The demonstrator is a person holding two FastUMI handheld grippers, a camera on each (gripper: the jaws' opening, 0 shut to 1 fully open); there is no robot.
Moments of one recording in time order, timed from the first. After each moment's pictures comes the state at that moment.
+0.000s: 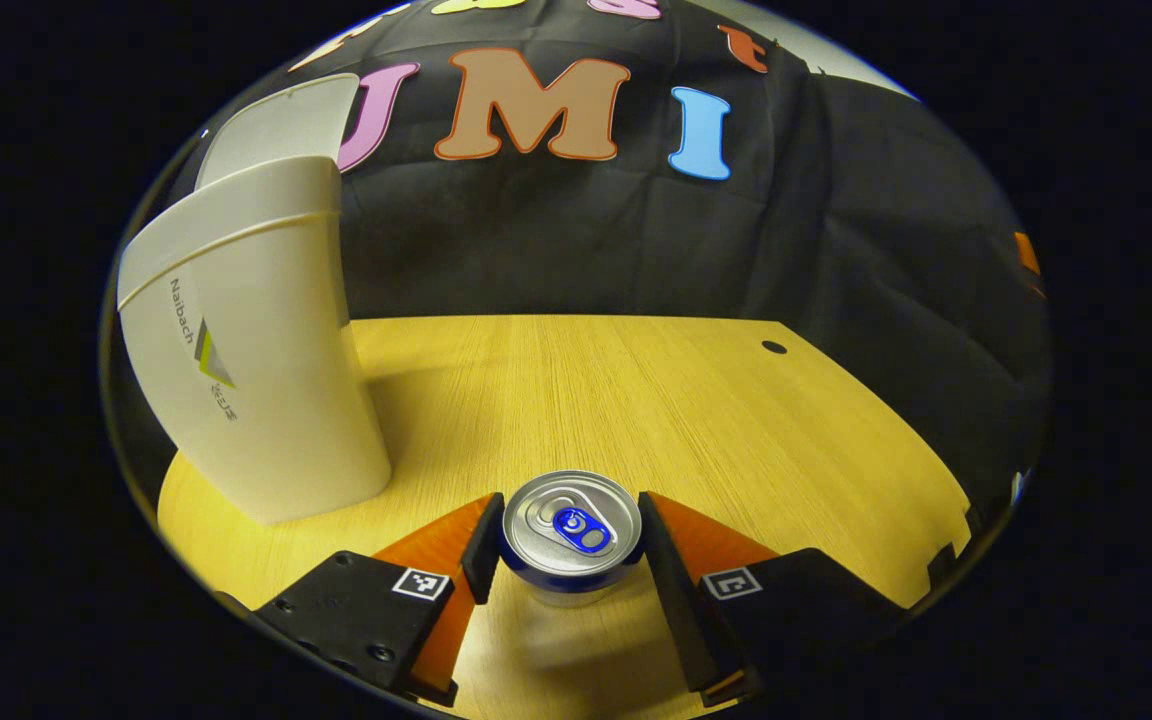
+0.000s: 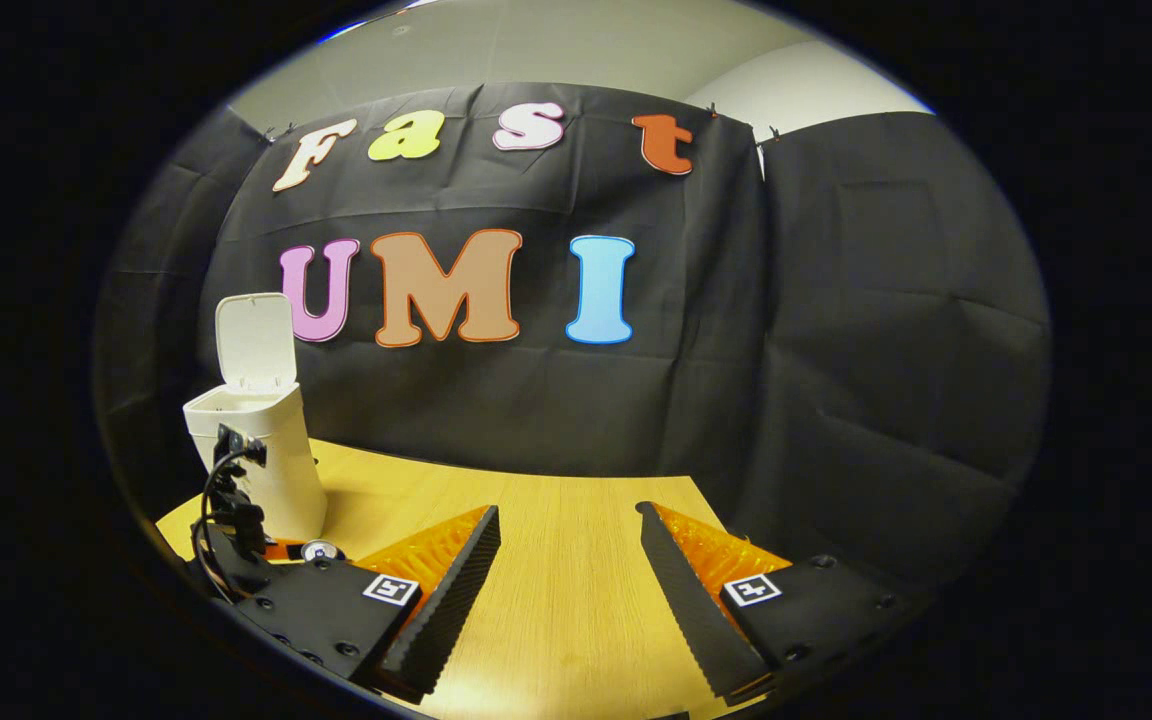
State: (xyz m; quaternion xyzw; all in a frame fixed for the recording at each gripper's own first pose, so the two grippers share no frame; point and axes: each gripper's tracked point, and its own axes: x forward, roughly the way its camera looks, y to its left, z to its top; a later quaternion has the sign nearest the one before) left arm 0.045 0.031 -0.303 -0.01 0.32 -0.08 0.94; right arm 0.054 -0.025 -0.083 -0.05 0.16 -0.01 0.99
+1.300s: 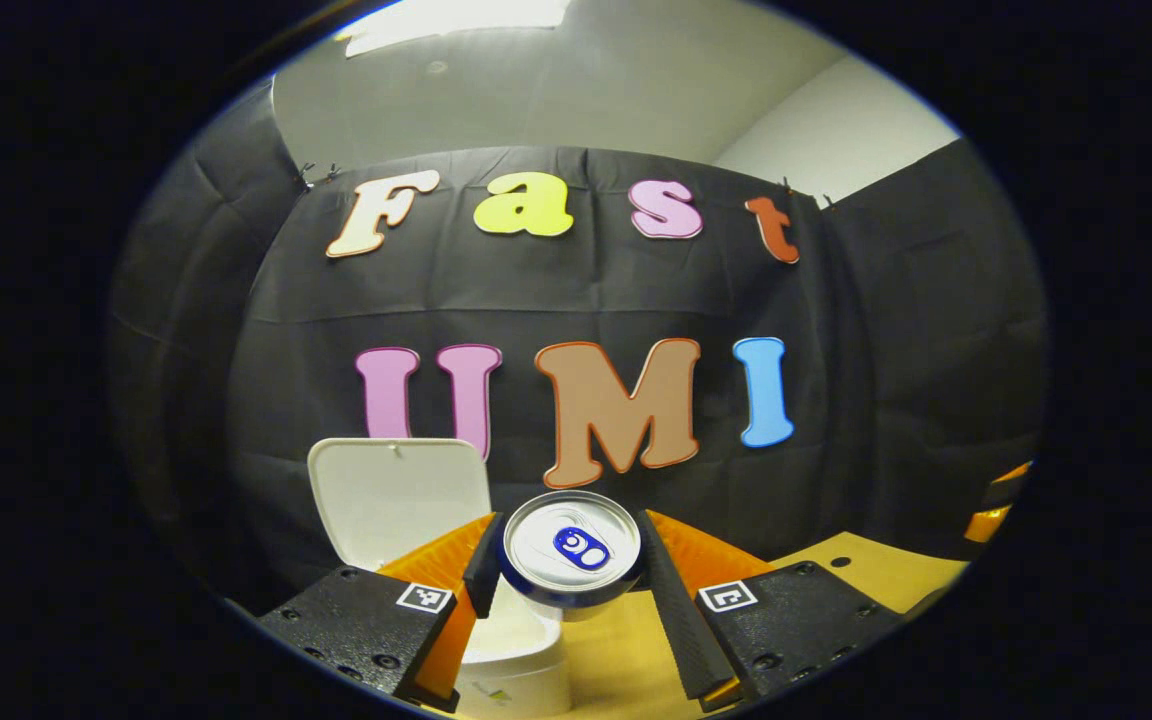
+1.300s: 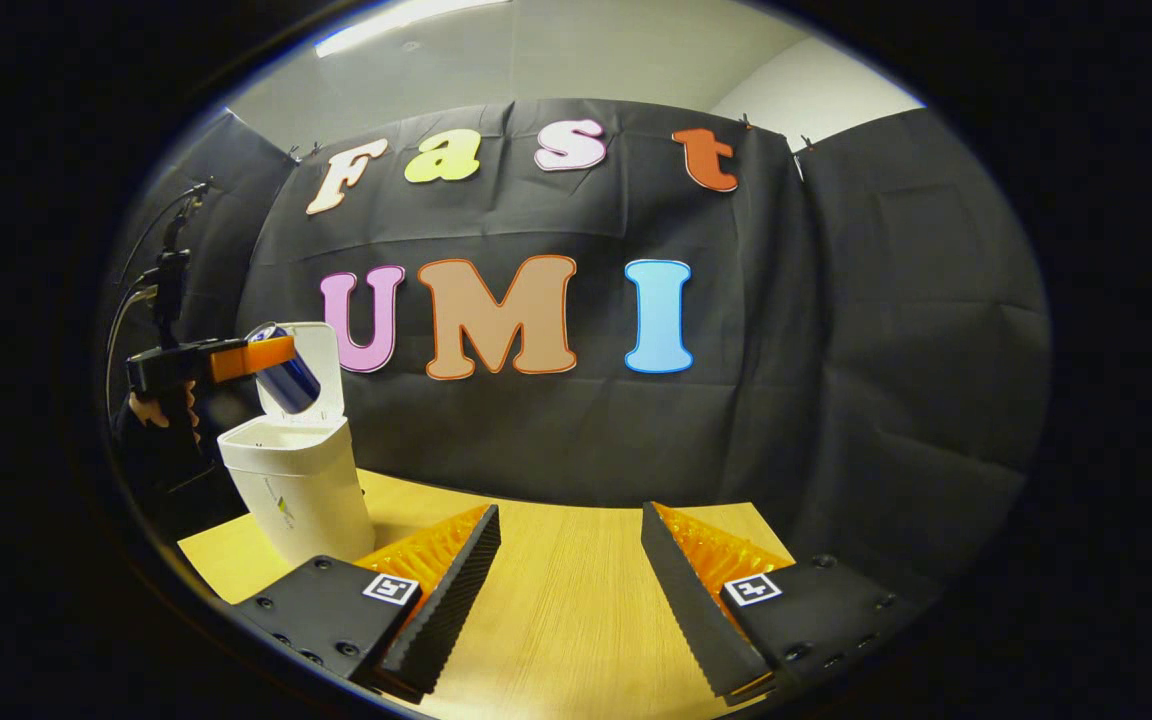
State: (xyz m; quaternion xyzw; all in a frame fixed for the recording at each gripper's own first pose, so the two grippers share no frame) left arm 0.154 0.173 0.007 0.05 0.00 0.02 1.00; right arm 0.093 0.046 -0.068 -0.03 0.12 0.05 0.99
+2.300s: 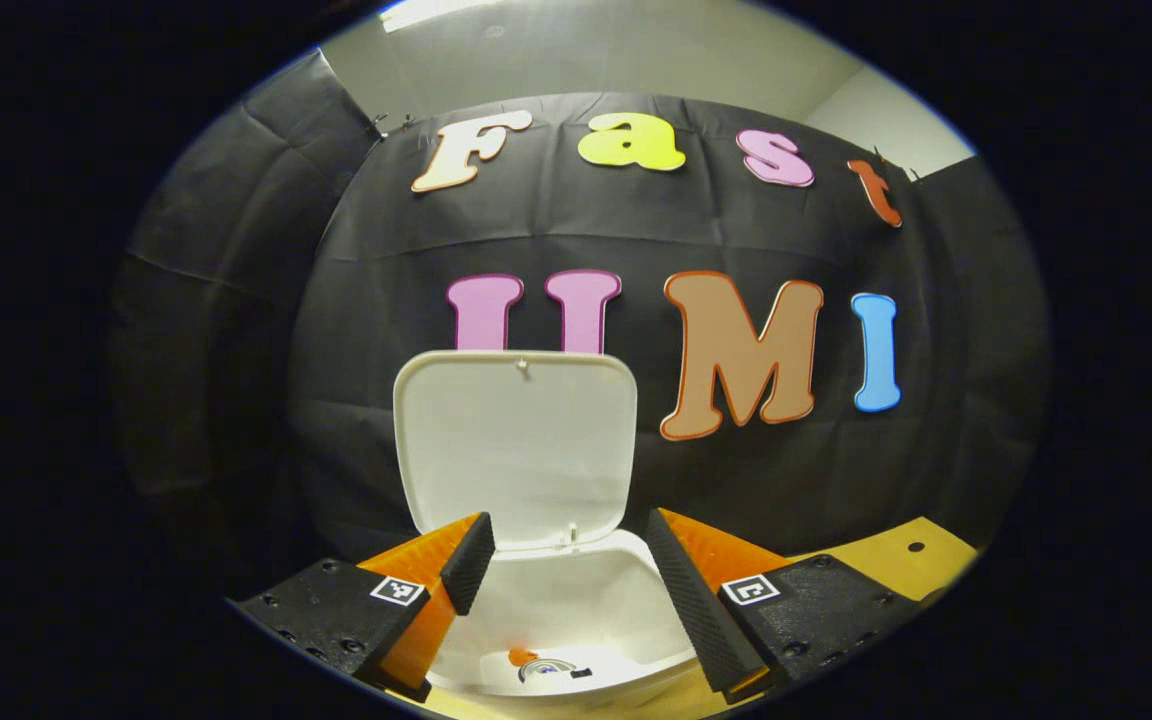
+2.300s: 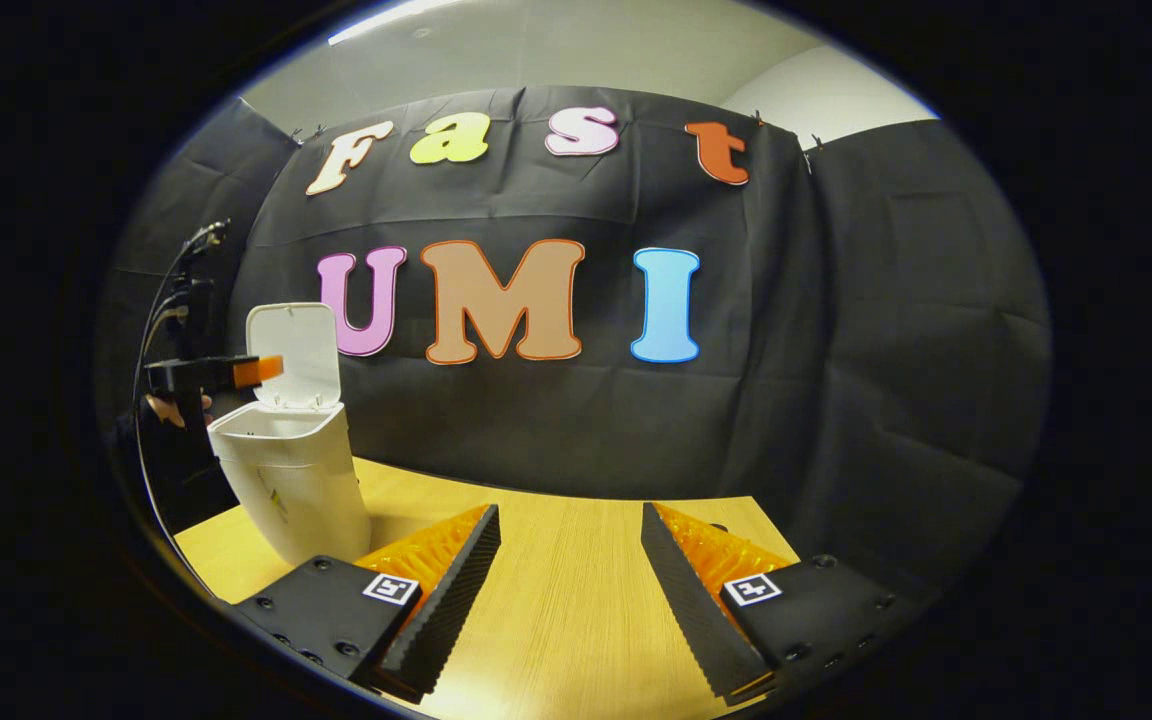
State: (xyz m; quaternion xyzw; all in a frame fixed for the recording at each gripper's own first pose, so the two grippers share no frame) left arm 0.180 0.272 -0.027 0.02 0.04 0.11 0.99; right arm 0.101 0.070 -0.078 -0.04 0.14 0.04 0.99
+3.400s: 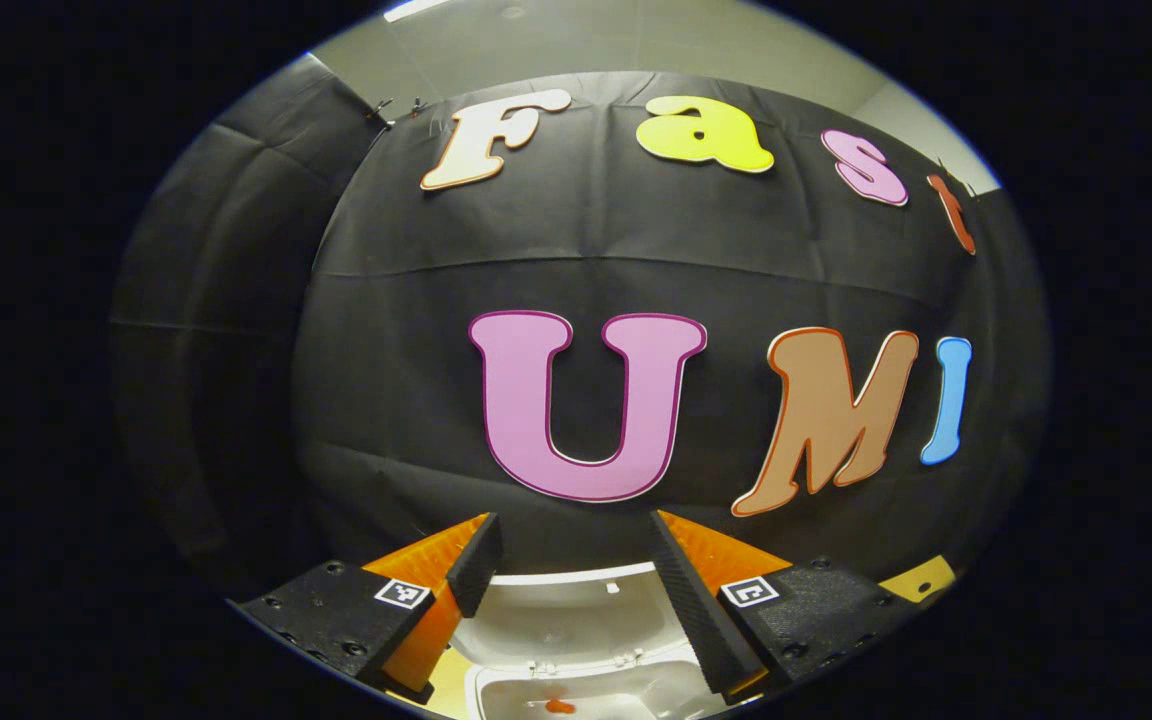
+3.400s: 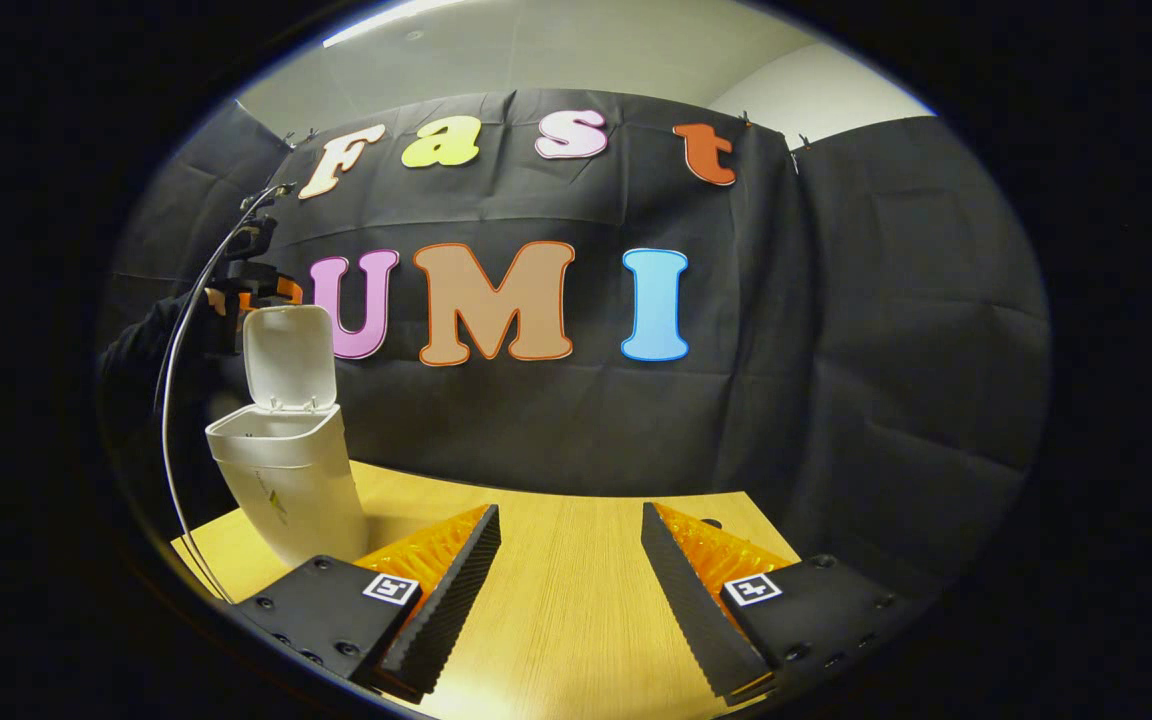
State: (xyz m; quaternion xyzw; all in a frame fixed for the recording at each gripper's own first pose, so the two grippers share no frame) left arm 0.295 0.361 0.033 0.03 0.10 0.15 0.98; right arm 0.086 0.064 -0.080 -0.04 0.13 0.02 0.99
